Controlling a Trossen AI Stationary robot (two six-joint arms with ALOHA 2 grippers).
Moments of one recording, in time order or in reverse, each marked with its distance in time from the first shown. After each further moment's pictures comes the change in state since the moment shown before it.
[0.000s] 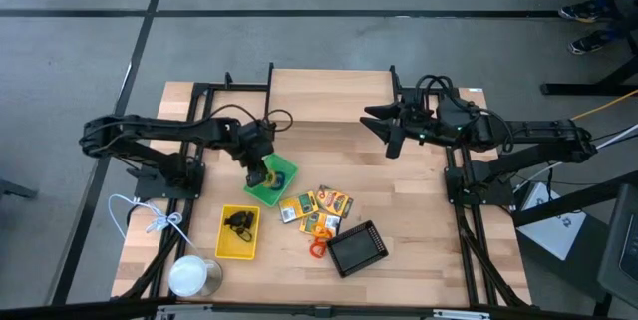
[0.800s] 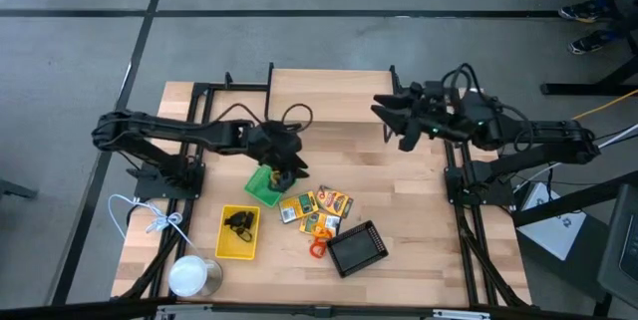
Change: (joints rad) left arm -0.208 0.132 0.303 0.290 -0.106 -0.181; right arm 0.000 -0.061 0.000 0.136 -0.019 -0.017
